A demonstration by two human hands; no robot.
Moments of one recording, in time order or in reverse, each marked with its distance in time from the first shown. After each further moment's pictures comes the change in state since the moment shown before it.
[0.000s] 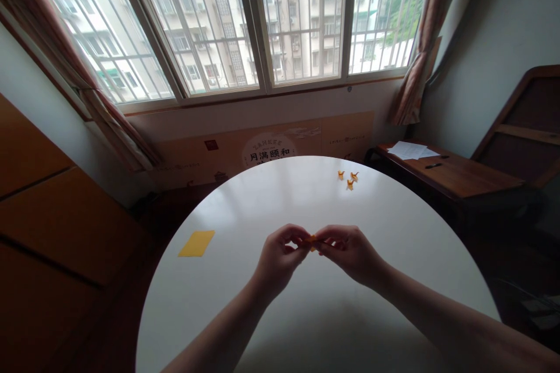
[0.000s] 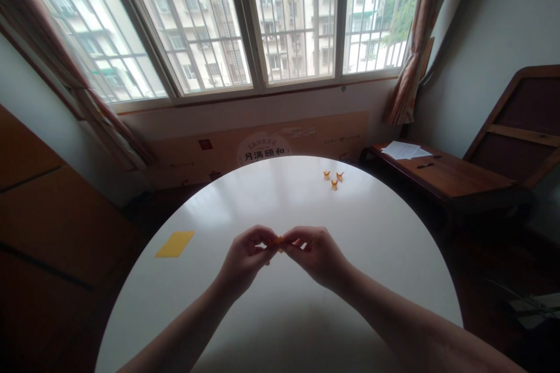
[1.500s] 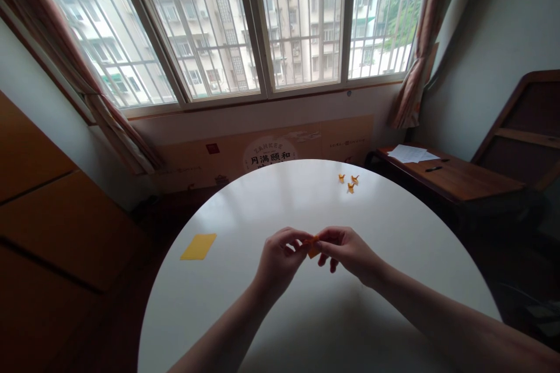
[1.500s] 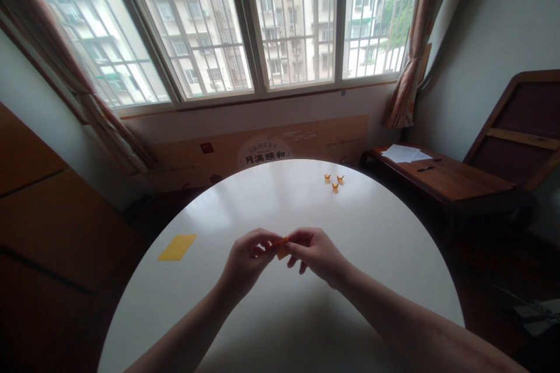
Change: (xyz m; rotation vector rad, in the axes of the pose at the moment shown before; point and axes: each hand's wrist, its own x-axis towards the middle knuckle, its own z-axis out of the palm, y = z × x) left_hand 0.002 -0.003 -0.007 0.260 0.044 0.160; right_hand 0.006 0.006 0.002 0.346 -0.116 0.323
